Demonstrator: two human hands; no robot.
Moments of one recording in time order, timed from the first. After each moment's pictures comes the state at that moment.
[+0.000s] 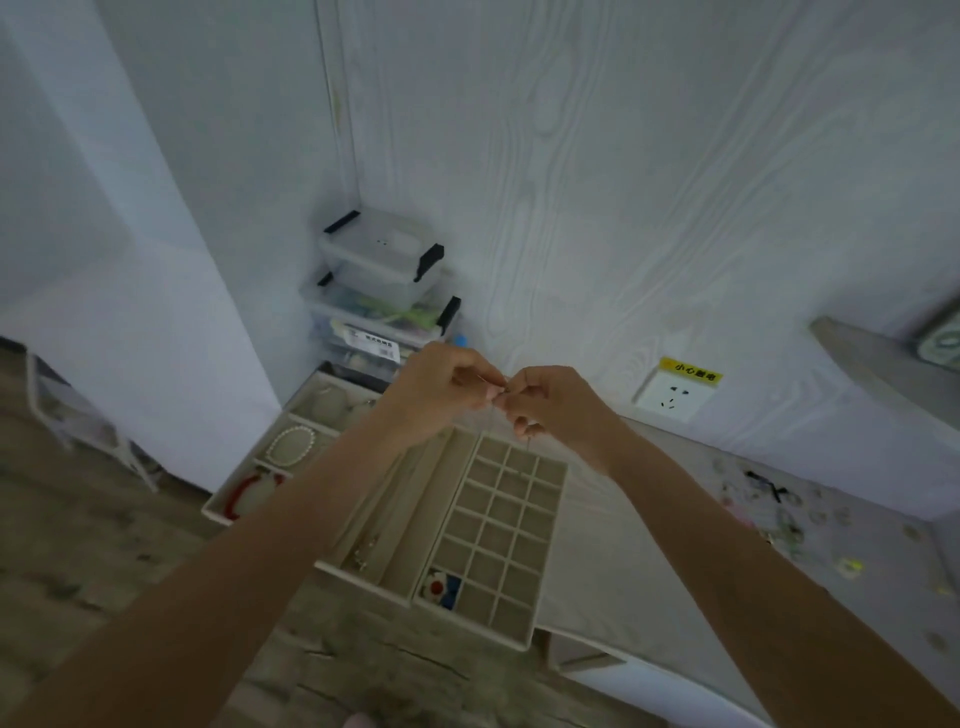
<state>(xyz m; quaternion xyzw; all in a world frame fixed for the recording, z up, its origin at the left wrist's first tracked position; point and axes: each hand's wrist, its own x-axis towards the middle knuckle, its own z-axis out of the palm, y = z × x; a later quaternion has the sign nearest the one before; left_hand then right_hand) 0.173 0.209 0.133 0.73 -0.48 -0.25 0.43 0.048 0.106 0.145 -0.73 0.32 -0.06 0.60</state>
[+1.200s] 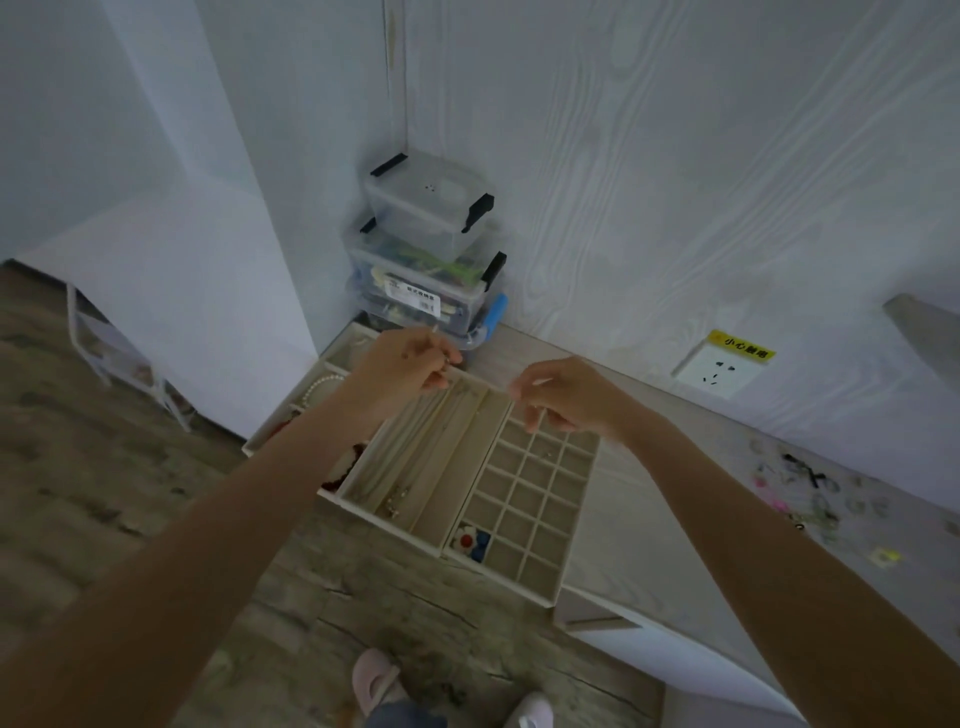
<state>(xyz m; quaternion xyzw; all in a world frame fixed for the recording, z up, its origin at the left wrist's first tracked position) 0.196 0.263 0.114 0.74 -0.26 -0.34 0.52 0.064 0.105 0.104 -0.80 0.27 0.08 0.52</state>
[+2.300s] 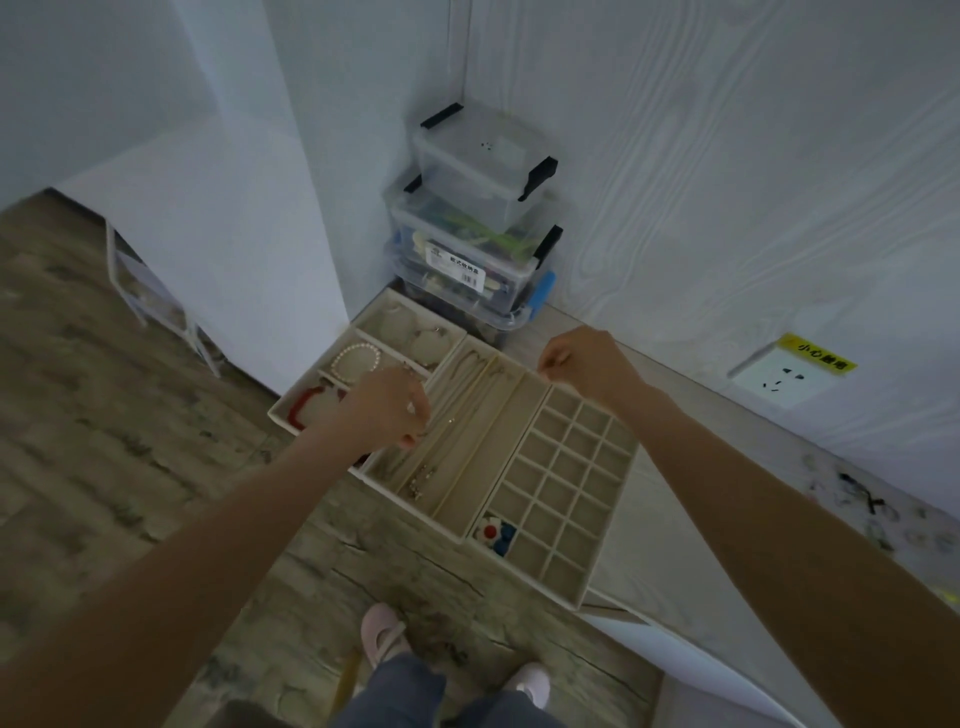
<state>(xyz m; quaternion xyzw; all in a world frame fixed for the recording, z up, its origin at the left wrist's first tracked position) 0.223 0.300 0.049 0.85 -0.25 -0.37 0.29 0.120 0.073 0.044 -0.92 0.25 0.06 0.30</state>
